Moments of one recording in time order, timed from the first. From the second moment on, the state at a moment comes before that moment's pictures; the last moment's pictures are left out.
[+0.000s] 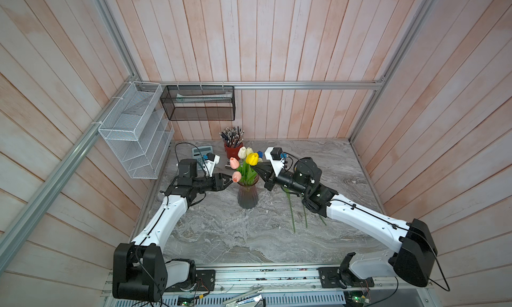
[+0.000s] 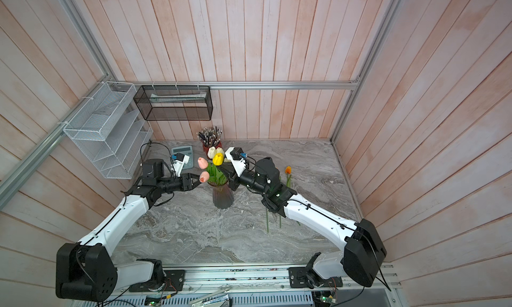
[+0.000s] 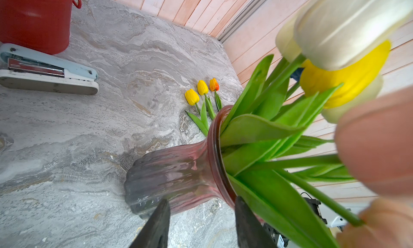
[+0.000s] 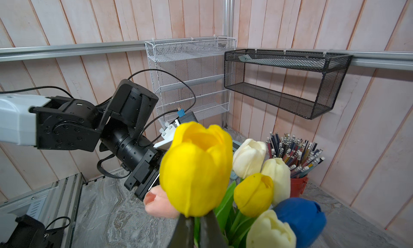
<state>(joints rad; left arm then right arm) -0.09 1.28 0.89 -0.25 0.85 -0.28 0.83 1.36 1.04 0.34 -0.29 0.06</state>
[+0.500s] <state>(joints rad) -0.09 1.28 0.89 -0.25 0.85 -0.28 0.83 1.40 1.05 0.40 -0.29 0.06</state>
